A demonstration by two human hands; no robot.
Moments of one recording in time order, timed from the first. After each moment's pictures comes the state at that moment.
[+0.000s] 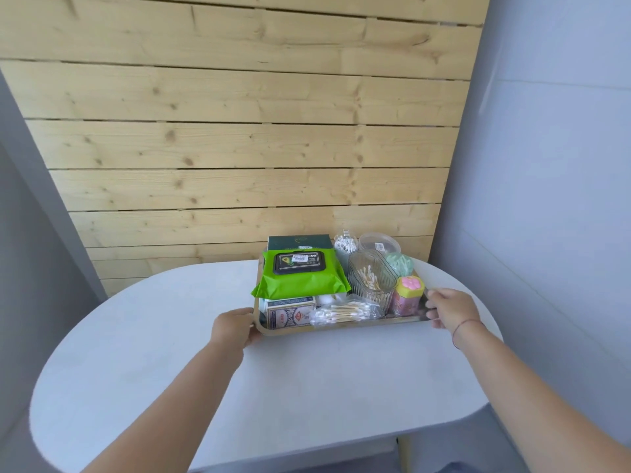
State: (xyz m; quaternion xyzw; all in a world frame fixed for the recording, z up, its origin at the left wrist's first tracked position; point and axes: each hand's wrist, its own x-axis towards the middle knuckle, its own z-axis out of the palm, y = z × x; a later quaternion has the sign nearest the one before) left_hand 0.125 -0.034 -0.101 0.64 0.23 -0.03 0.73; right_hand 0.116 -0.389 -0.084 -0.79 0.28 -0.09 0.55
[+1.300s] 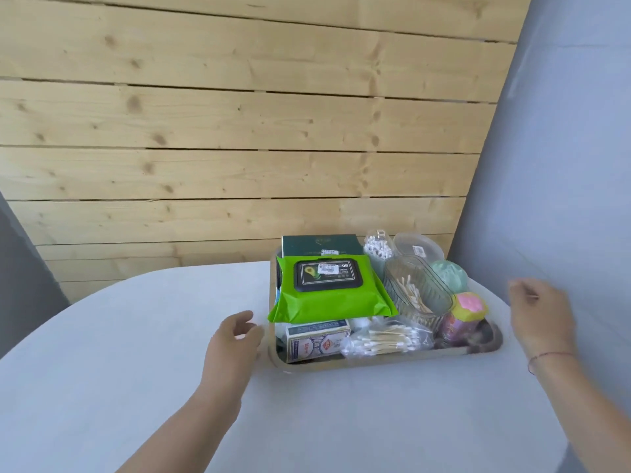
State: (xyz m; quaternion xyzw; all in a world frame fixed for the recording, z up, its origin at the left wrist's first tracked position) left_hand 0.127 -0.052 -0.102 0.71 0.18 0.02 0.68; right_hand 0.123 -0.422 -0.061 -0.85 0.25 -0.30 0.36
